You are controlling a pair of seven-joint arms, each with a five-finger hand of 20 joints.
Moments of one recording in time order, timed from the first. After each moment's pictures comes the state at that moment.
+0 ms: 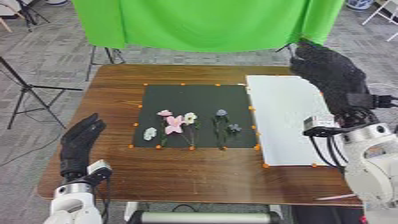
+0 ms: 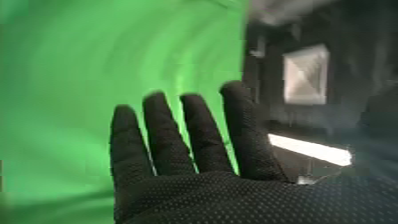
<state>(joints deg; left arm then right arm) 121.3 -64.7 -90.6 -111.1 50.9 22.3 22.3 -106.6 -58.8 97.3 -120.1 -57.4 -4.7 -9.8</state>
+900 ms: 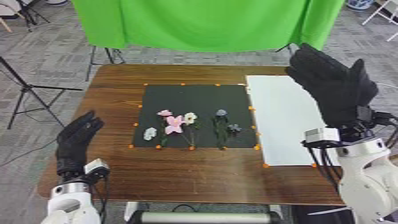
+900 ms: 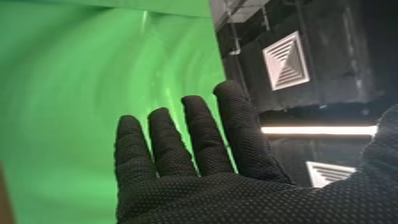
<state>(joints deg) 120.8 -64.9 -91.5 -111.0 50.9 20.7 23.9 -109.9 -59.6 97.0 -120.6 -50.8 -9.8 -15.9</state>
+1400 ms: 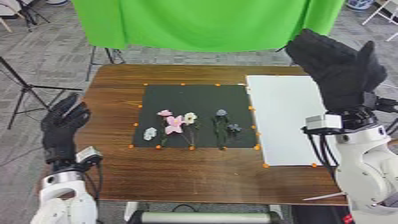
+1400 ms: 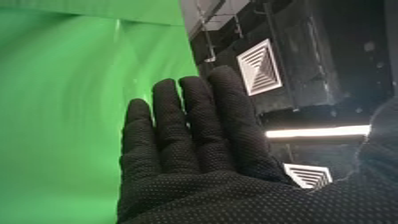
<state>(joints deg) 117.1 -63.9 -92.7 -110.4 54.3 24.2 28.7 -104.2 -61.1 95.2 -119.4 -50.7 -11.0 -17.7</state>
